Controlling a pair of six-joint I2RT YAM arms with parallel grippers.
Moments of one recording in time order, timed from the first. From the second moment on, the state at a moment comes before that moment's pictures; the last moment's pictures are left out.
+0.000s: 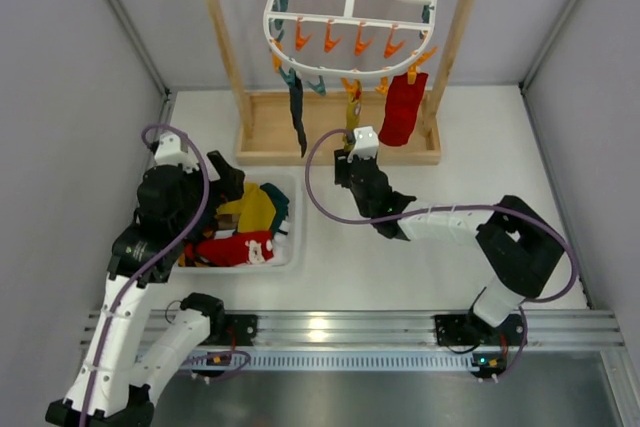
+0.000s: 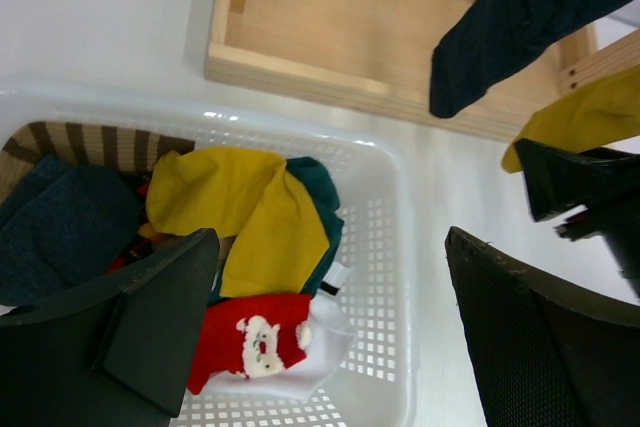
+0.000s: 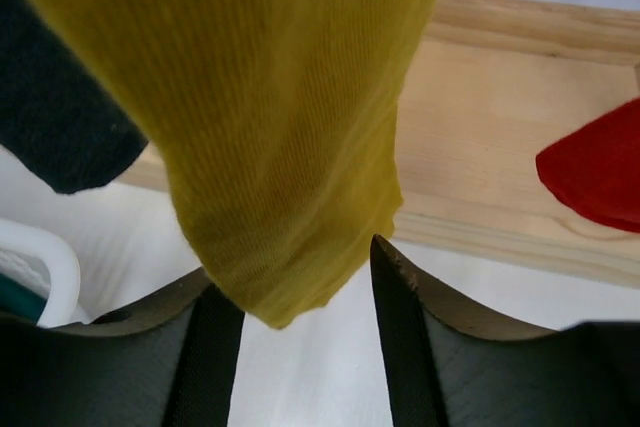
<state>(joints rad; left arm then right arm) -0.26 0.69 0.98 -0.68 -0.13 -0.45 0.89 1.63 0.89 0.51 0.63 0.19</state>
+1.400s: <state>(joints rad) -1.06 1.58 1.94 -0.67 -0.84 -0.19 1.13 1.65 0.94 0.60 0.87 0.12</state>
